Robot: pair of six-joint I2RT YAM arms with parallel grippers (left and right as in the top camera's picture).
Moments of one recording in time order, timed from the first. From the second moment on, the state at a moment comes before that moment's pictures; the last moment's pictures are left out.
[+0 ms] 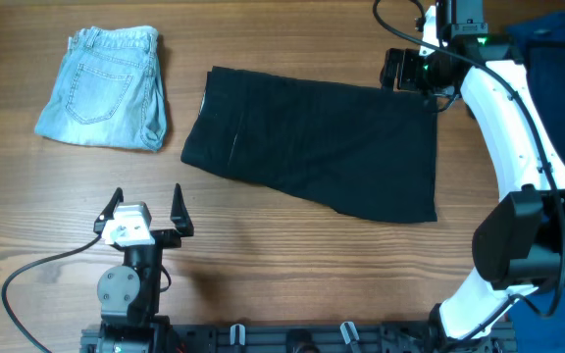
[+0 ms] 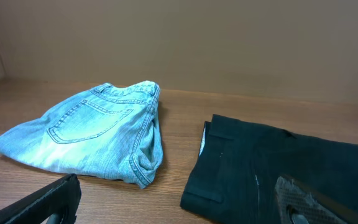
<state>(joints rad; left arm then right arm) -0.07 0.01 0.01 -0.07 -0.11 -0.09 0.06 1.89 1.69 -0.92 -0.09 0.16</state>
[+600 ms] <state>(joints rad) -0.07 0.77 1.17 -0.79 0.19 -0.19 0.06 1.89 1.69 -0.92 -0.09 0.16</state>
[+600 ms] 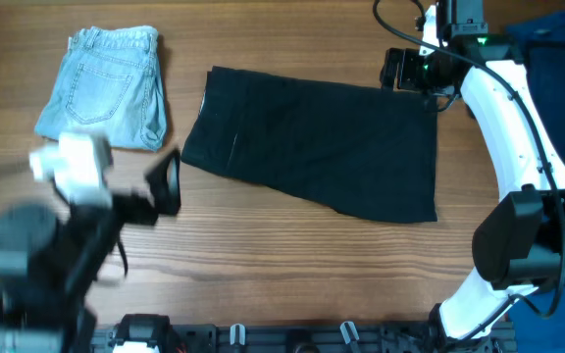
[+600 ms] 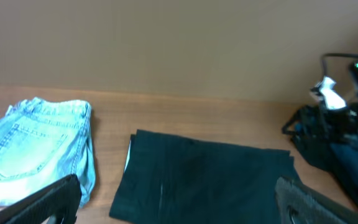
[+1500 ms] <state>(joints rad) -0.10 1.86 1.40 -0.44 0.32 -0.20 0.06 1.89 1.69 -0.92 -0.09 0.16</state>
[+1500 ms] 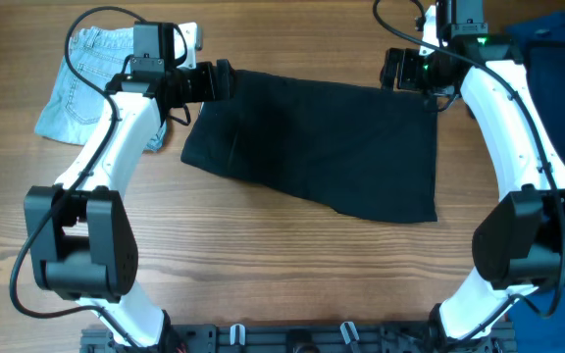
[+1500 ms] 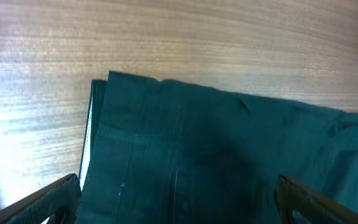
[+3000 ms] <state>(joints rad) -0.10 2.11 1.41 -0.10 0.27 -0.11 -0.13 1.92 1.26 -0.41 -0.05 0.39</state>
